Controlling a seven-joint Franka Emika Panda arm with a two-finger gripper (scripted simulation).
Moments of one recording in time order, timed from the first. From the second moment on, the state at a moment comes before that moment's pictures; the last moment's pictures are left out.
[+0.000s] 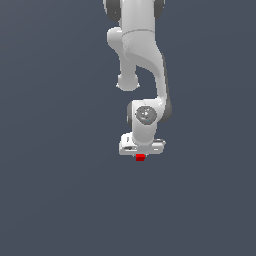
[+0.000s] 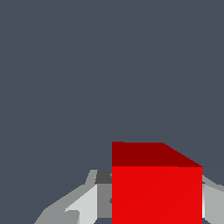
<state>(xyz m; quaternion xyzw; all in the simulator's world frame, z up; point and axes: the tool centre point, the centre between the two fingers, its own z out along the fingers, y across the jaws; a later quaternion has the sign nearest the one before) 0.008 0.059 0.022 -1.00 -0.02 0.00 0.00</state>
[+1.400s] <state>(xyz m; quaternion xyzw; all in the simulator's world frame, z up) -0.037 0.001 0.166 -1.00 -0.02 0.00 0.00</state>
